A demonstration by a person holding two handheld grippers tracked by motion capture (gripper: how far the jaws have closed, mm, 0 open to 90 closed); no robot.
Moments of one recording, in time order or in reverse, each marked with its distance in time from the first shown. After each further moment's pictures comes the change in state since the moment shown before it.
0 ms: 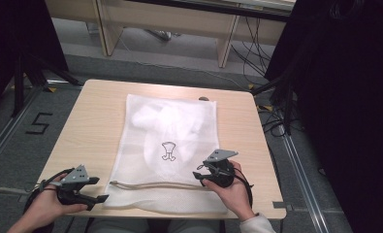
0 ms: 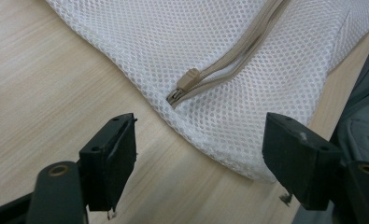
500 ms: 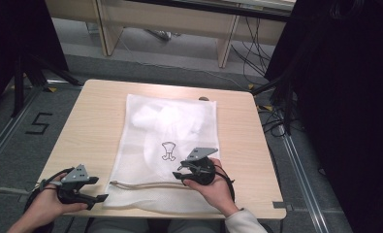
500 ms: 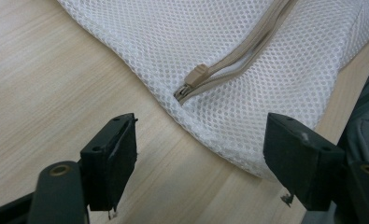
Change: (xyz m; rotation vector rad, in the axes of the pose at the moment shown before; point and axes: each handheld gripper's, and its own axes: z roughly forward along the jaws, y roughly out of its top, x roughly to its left) left arm 0.004 -0.001 0.000 0.030 0.013 0.003; right arm 0.032 0.032 0.030 -0.056 0.136 -0.077
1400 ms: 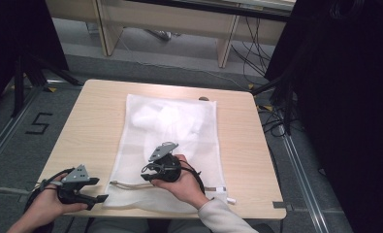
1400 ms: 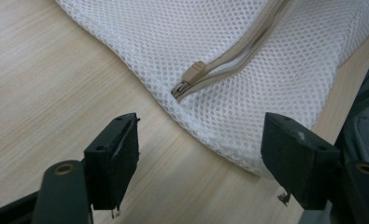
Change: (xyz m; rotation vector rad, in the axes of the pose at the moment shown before) left arm 0.000 -0.001 0.001 0.013 -0.004 -0.016; right arm 0.046 0.052 0.060 0.070 0.149 -0.097
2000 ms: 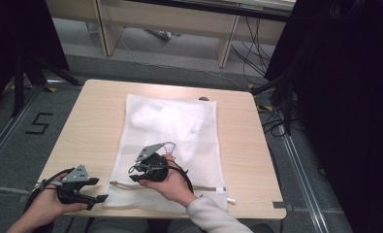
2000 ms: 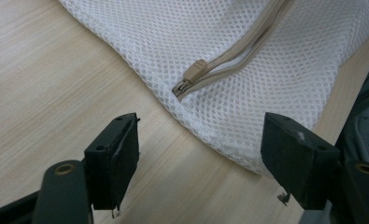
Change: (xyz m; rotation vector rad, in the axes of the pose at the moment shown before) left arm -0.002 0.000 0.001 -0.017 -0.007 -0.028; right arm 0.009 0.018 0.028 0.012 0.033 -0.032
